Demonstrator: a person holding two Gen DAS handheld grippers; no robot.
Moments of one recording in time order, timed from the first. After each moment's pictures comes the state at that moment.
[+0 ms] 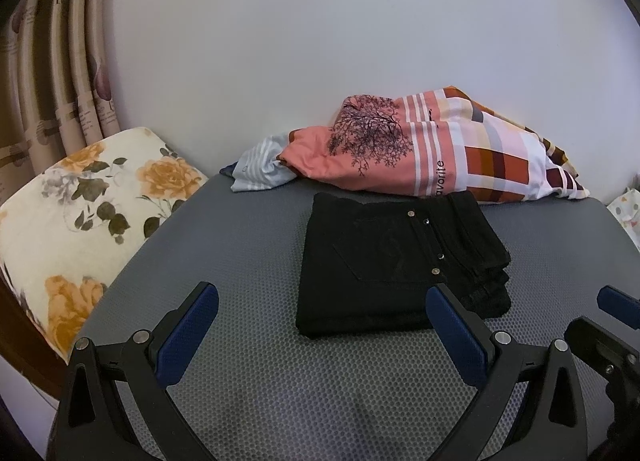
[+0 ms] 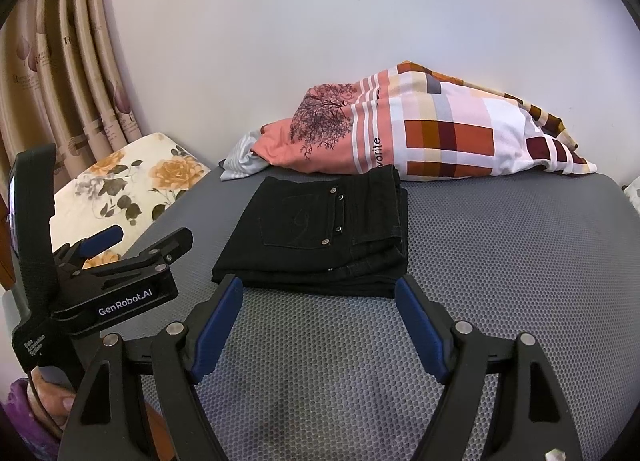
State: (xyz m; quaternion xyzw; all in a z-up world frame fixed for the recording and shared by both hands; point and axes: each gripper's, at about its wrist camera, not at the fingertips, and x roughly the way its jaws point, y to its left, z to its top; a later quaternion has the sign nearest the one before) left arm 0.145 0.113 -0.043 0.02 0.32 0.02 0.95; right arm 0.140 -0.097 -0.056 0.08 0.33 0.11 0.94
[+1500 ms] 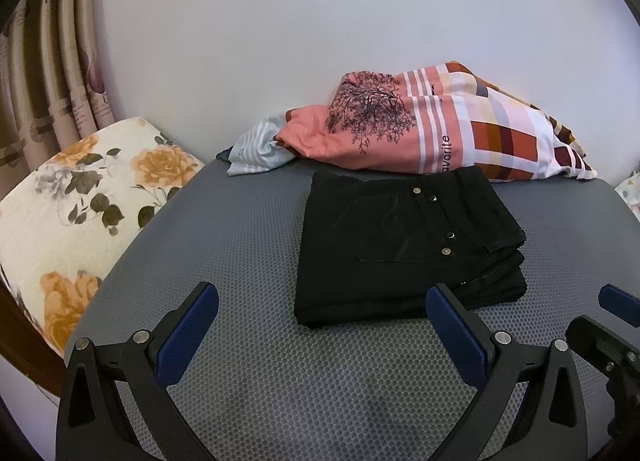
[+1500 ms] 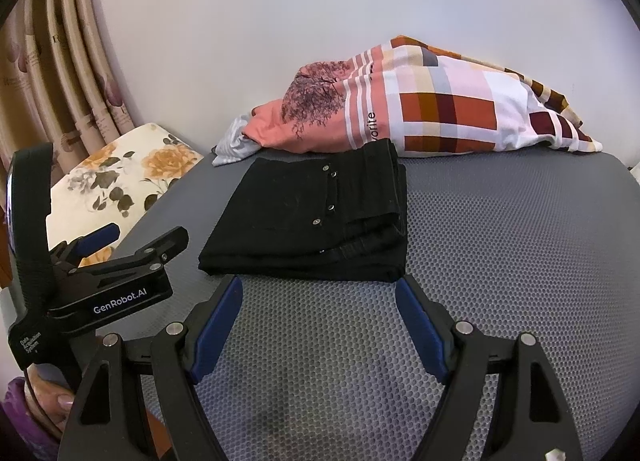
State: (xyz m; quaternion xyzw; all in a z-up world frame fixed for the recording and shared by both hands) left arm 0.165 0.110 -0.068 0.04 0.35 0.02 0.94; right arm 0.158 -0.102 -0.078 0.09 0.36 0.11 0.92
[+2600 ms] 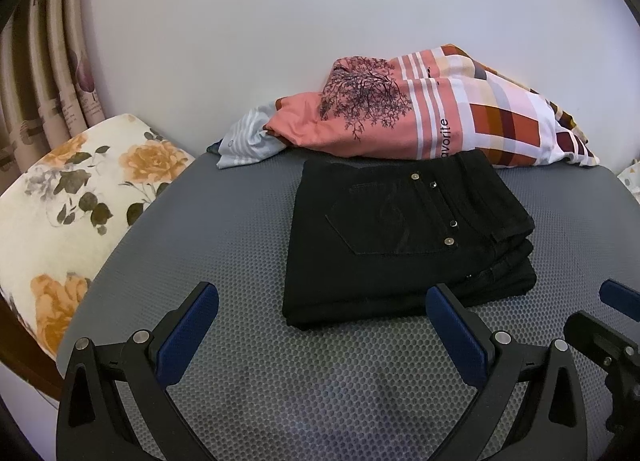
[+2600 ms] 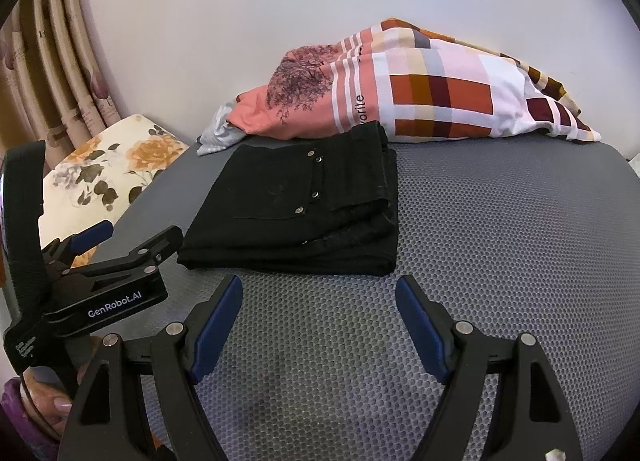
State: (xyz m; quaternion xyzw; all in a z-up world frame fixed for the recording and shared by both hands) left arm 0.182 0.102 -0.086 0.06 0.36 0.01 0.93; right arm 0.174 -0.102 -0.093 0.08 0.38 0.10 0.92
